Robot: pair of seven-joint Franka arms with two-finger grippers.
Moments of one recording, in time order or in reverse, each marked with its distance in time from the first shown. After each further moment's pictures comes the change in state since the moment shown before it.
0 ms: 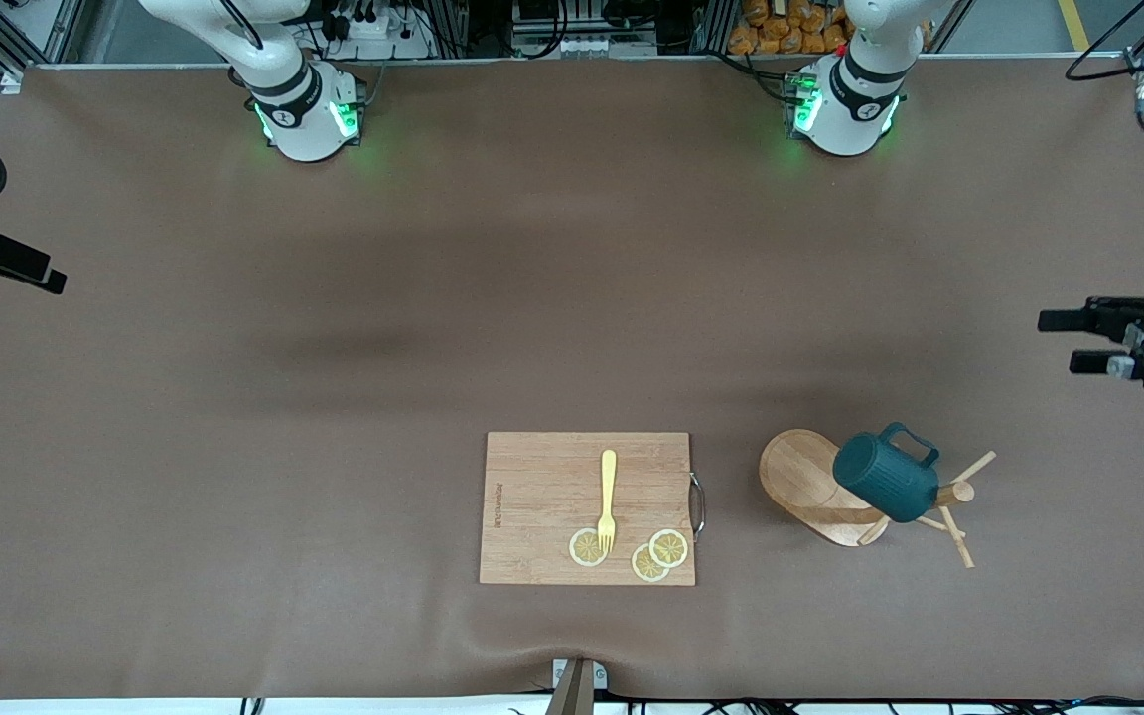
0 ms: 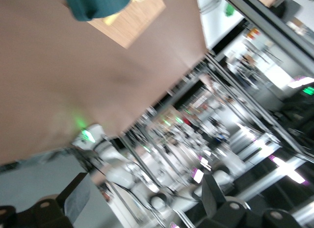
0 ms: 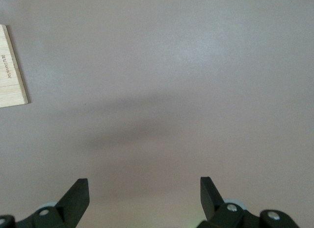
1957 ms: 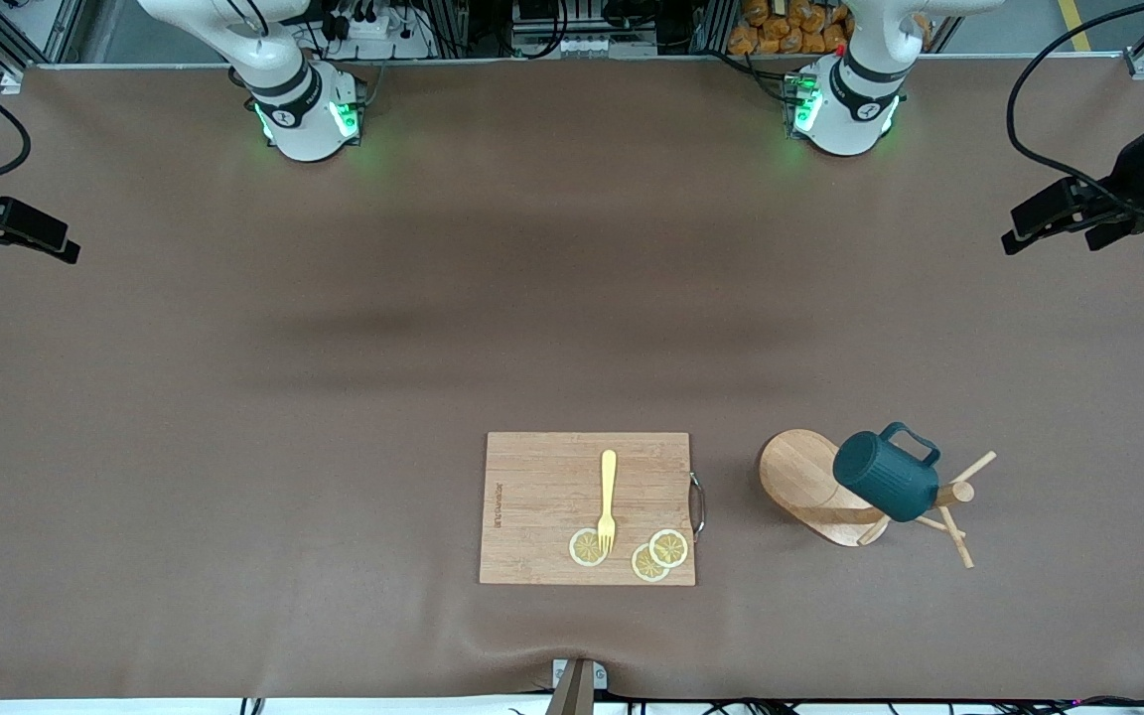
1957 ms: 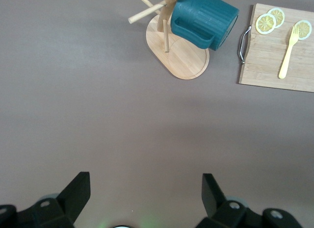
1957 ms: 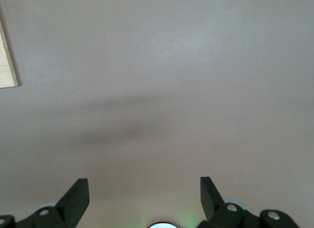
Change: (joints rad) left arm -0.574 -0.515 0.314 -0.345 0.913 0.243 0.418; right arm 0.034 -0.092 0.007 -0.098 -0.056 -0.015 0.000
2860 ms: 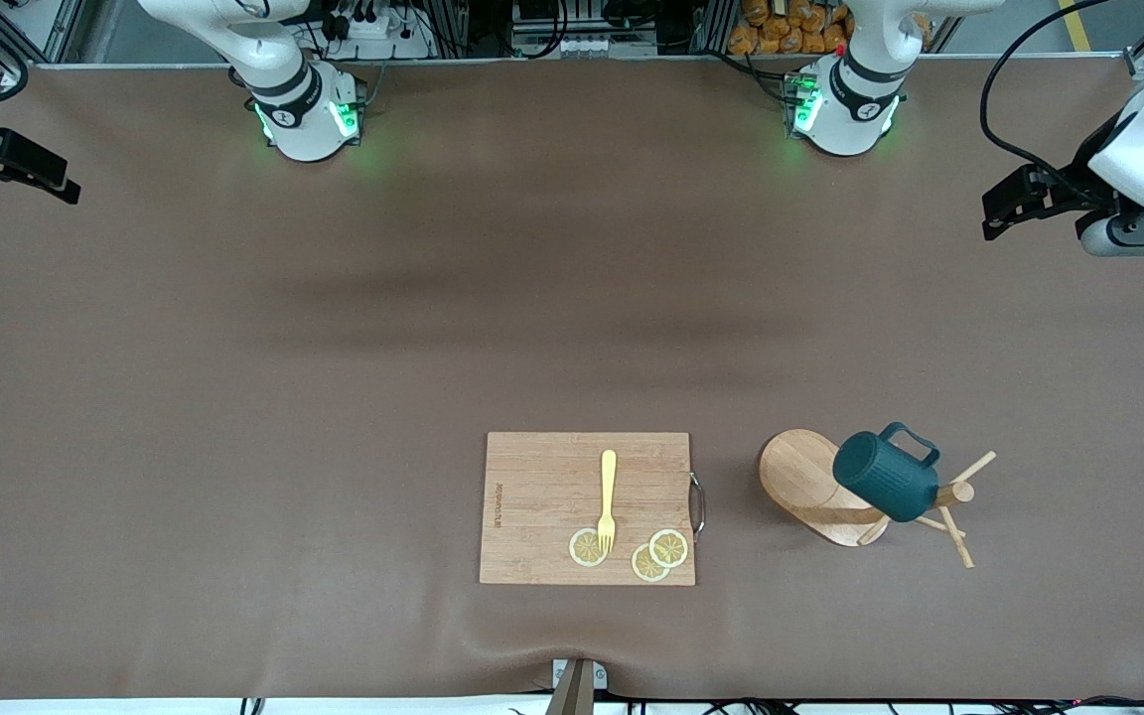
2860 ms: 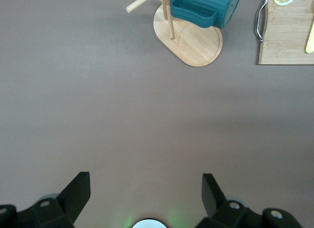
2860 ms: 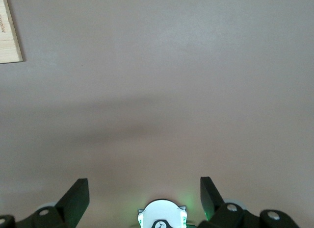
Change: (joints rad) left arm -0.012 -0.008 -0.071 -0.011 0.118 -0.034 0.024; right arm 0.004 -0.122 0.014 -0.066 -0.003 -0.082 0.000
